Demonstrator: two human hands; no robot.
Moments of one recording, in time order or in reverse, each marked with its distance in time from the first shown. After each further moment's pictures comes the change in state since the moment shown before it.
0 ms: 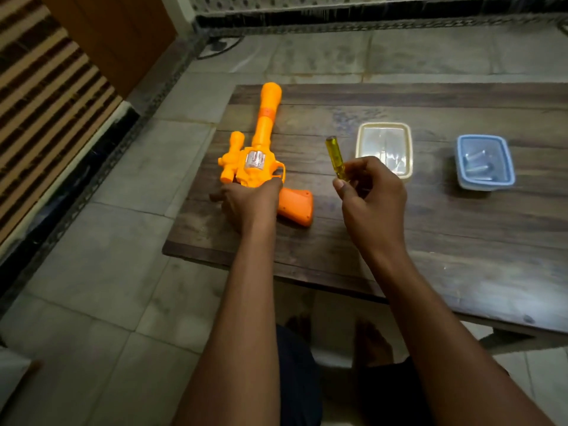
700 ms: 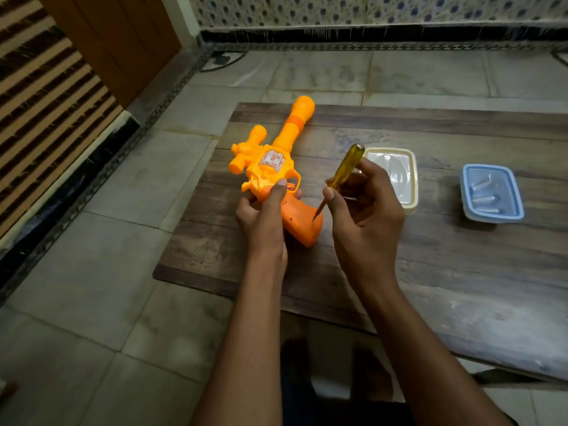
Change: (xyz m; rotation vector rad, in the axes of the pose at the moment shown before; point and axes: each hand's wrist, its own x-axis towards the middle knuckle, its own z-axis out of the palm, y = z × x) left_hand -0.009 -0.001 0.021 -0.705 -0.305 -0.006; right_hand 0.004 -0.013 0.018 0.261 0.068 -0.149
